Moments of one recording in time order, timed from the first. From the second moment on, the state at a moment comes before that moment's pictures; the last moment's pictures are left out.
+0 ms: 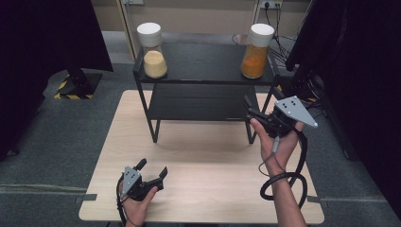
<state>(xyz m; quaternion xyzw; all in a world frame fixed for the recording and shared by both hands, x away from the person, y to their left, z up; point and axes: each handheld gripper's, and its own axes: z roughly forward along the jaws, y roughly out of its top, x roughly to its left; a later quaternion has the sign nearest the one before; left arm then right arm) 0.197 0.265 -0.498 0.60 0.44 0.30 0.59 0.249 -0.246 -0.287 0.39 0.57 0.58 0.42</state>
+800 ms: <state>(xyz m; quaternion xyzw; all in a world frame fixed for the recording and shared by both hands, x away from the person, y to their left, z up) 0.197 0.265 -0.498 0.61 0.44 0.30 0.59 0.232 -0.263 -0.334 0.38 0.59 0.58 0.40</state>
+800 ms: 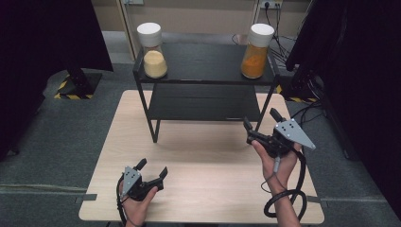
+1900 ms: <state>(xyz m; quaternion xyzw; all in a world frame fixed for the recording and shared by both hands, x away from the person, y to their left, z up) 0.197 0.264 -0.498 0.61 0.44 0.30 0.59 0.208 -0.265 -0.376 0.39 0.61 0.56 0.40</state>
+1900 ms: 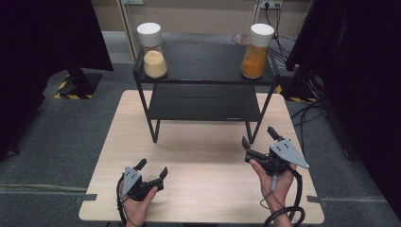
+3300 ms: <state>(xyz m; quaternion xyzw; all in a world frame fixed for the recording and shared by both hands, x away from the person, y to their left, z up) 0.196 0.263 -0.498 0.61 0.44 0.31 0.59 0.194 -0.267 -0.413 0.39 0.63 0.56 0.38</state>
